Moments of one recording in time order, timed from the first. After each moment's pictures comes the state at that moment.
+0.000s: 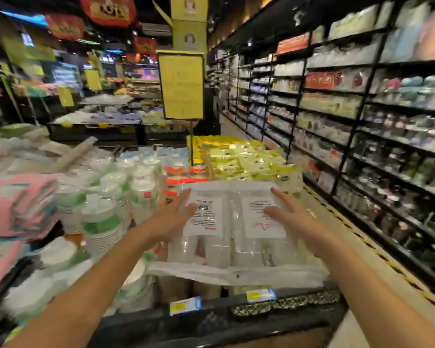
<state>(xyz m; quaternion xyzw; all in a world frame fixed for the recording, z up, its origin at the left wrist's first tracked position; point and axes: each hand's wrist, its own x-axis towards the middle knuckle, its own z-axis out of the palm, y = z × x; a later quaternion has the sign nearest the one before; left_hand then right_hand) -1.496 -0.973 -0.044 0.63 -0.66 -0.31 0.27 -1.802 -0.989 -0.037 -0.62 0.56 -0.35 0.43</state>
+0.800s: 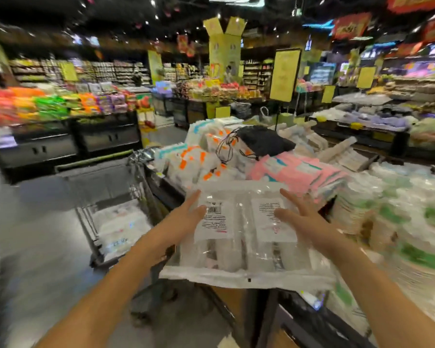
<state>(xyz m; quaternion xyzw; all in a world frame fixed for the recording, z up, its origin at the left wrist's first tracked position) -1.041 -0.575 -0.069 0.85 -0.25 -0.18 0.44 -1.189 -0.851 -0.069 -0.79 0.17 -0.10 0.58</state>
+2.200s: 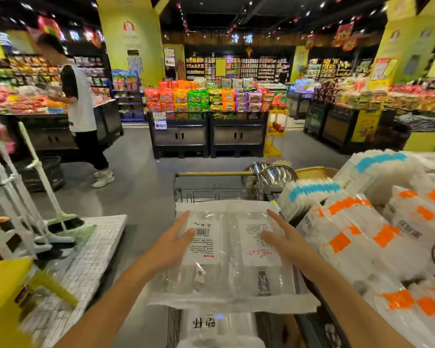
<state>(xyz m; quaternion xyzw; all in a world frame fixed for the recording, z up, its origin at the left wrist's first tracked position) -0.571 -0.351 -0.113 0.83 0.06 -0.06 0.55 -0.512 -0.648 -0.122 -0.80 -0.04 0.11 0.58</state>
